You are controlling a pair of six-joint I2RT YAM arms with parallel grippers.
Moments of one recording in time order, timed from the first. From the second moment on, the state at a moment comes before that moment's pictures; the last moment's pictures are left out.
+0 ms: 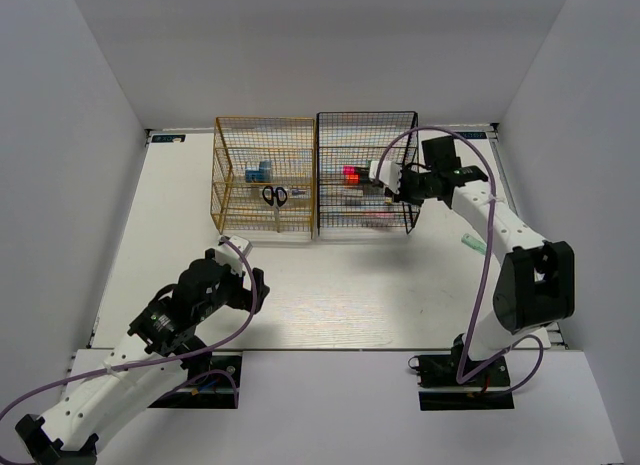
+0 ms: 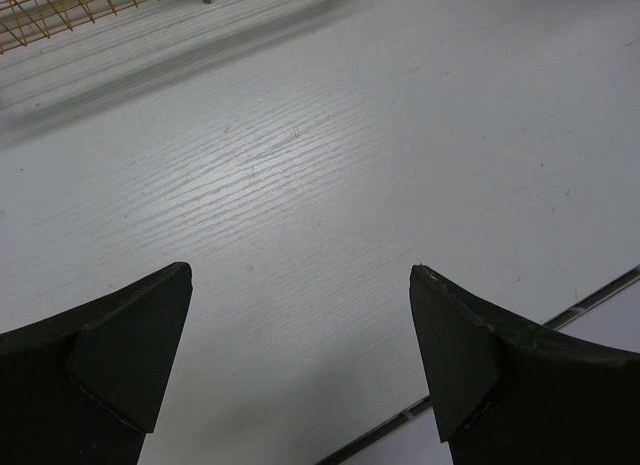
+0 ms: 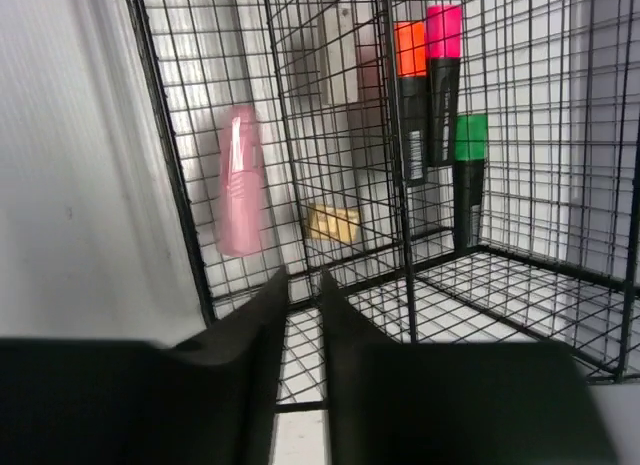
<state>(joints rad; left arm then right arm) -0.68 0.46 0.48 -0.58 -0.10 -0.20 0.28 1.57 1.26 -0.58 -0.49 -1.24</state>
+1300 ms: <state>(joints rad) -0.68 0.54 0.46 -0.58 -0.08 -0.20 -0.25 1.66 1.03 -0.49 -0.18 -0.63</state>
